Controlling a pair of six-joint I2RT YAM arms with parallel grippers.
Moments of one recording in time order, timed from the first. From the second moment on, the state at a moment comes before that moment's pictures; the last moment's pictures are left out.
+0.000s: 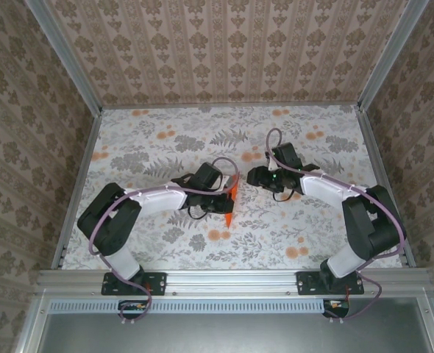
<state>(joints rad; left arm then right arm) -0.80 1.68 0.89 -0.18 0.47 -0.56 0.37 1.57 0.87 -0.24 -0.34 0.62</state>
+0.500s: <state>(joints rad) -0.70 1.70 0.82 0.06 0.71 -0.67 0.40 1.53 0.67 0.05 -0.35 0.61</state>
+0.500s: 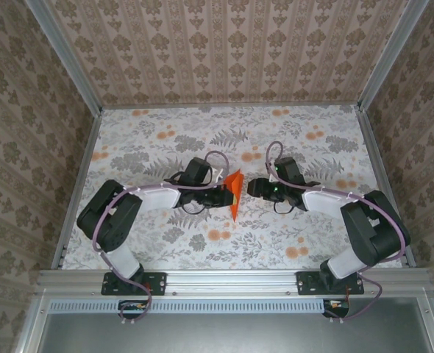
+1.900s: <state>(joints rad) -0.64 1.86 0.81 0.20 0.86 -0.67 0.47 1.73 0.65 0.38 -0.37 0.82</state>
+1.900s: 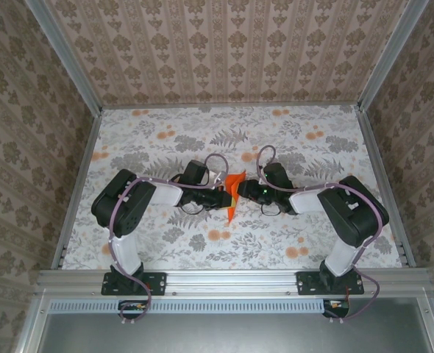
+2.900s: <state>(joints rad) -0.56 1.79 0.81 0.18 0.86 -0.67 0.49 1.78 0.70 0.36 -0.35 0.85</state>
